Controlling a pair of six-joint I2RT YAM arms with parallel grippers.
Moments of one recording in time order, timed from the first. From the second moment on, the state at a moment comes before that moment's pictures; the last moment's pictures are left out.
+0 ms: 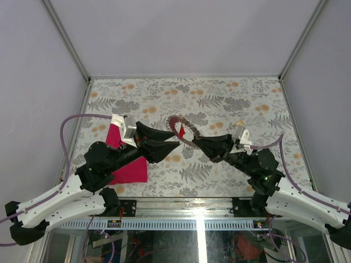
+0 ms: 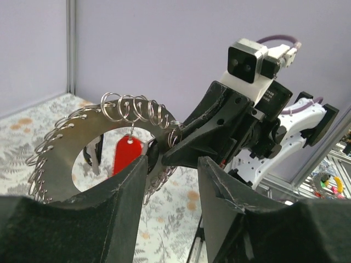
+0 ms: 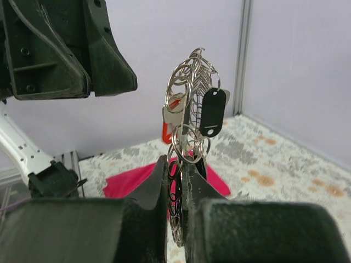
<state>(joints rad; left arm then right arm) -1.01 0.68 0.76 0.20 0.13 -0.33 0.98 0.66 0.50 0.49 -0.10 0.10</state>
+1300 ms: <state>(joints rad) -1.01 0.99 0.95 0.37 0.20 -0.03 0.98 0.69 0.65 0.44 0.05 -0.36</state>
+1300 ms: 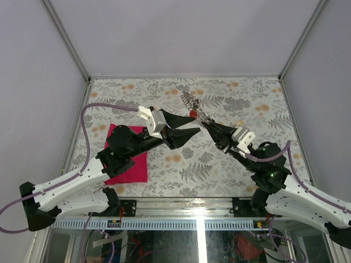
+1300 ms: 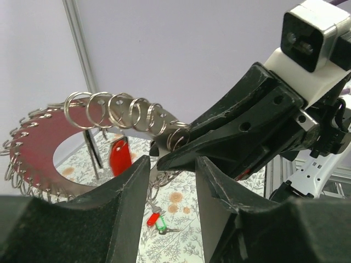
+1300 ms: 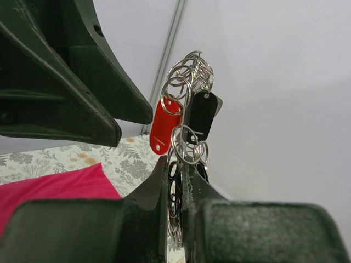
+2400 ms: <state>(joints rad) -1.01 1.05 0.99 0.43 0.17 -0.03 0.98 0.67 0.65 0.42 0.00 -0.35</state>
